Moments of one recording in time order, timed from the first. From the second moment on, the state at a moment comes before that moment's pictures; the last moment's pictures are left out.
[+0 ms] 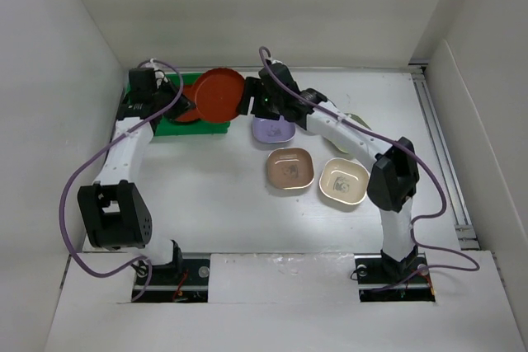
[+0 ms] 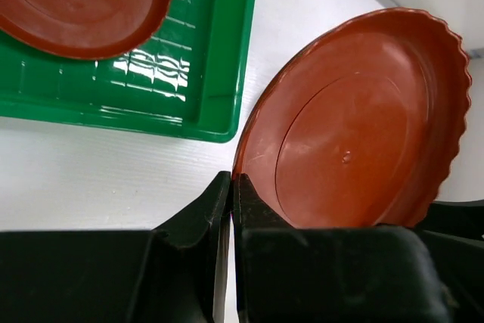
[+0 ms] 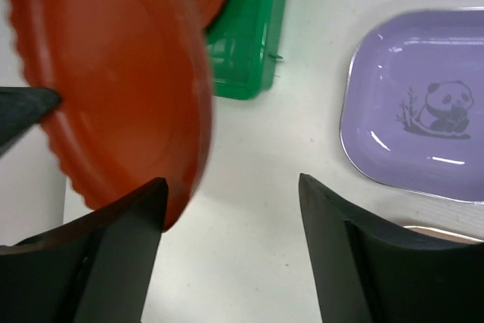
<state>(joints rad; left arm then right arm) 0.05 1.51 1.28 -0.42 0.33 -0.57 0.73 2.01 1.91 -0.48 0.08 0.71</state>
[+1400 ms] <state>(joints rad) 0.12 2.16 1.89 -0.72 -0.22 -0.70 0.43 1.24 1.22 -0.40 0.00 0.61</state>
